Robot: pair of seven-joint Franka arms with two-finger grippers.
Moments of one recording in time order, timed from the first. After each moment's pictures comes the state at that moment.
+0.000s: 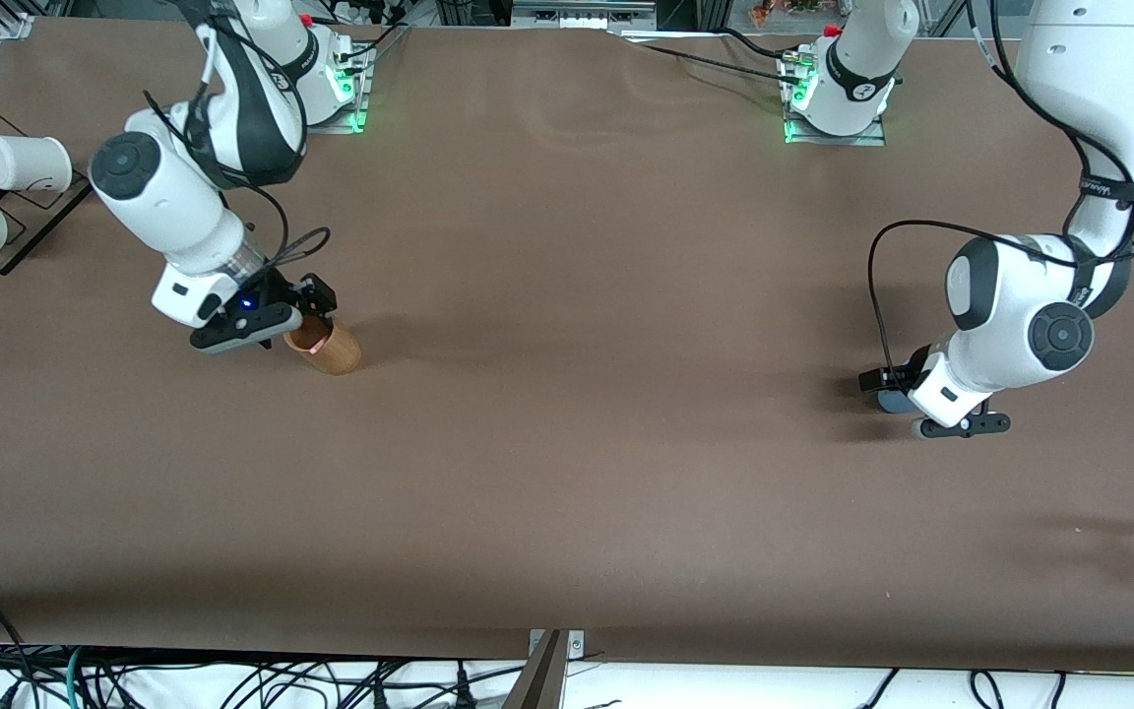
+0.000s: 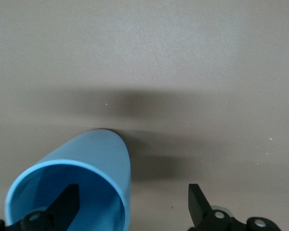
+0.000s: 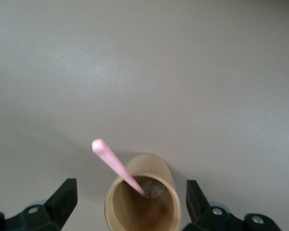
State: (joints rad) left arm 0.01 0.48 -0.02 -1.91 -0.03 2.26 -0.09; right arm 0.15 0.14 0.09 -2.21 0.05 2.53 -0.14
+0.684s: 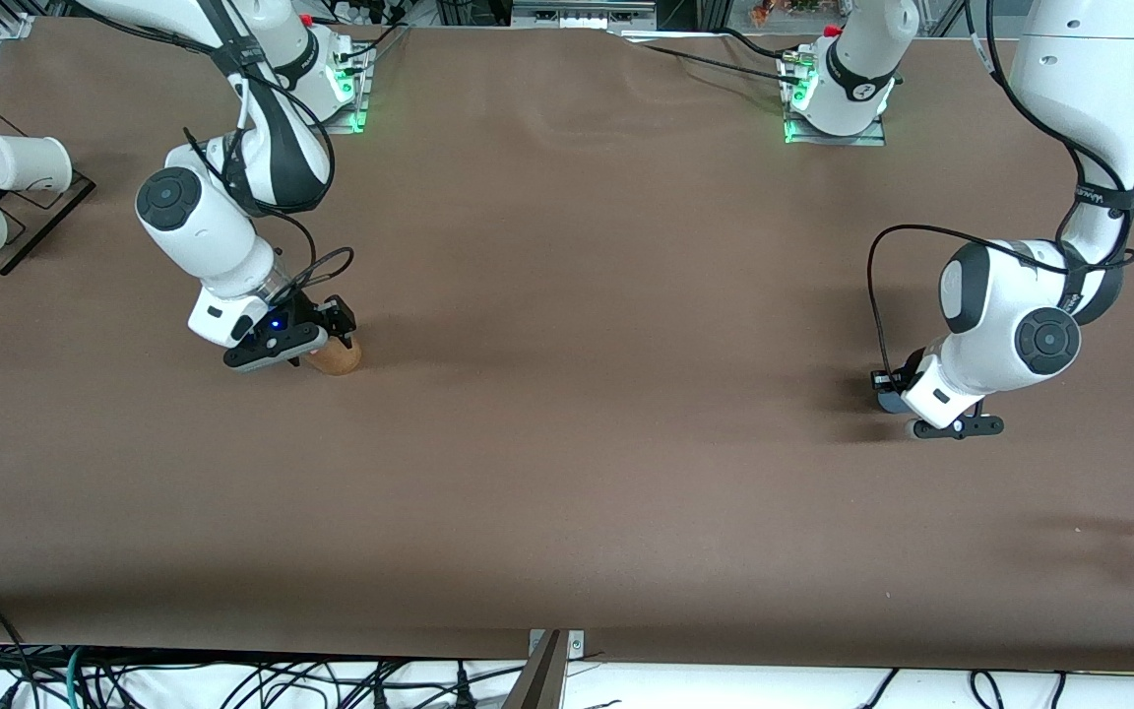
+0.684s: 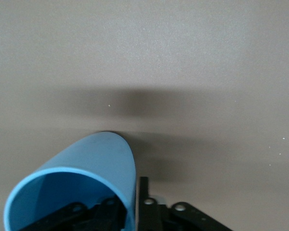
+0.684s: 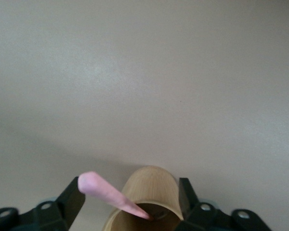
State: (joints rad) left arm 0.01 0.49 -0.02 -1.90 0.00 2.26 -0.09; right arm 0.16 0.22 0.09 -2.21 0.05 2.62 -0.14
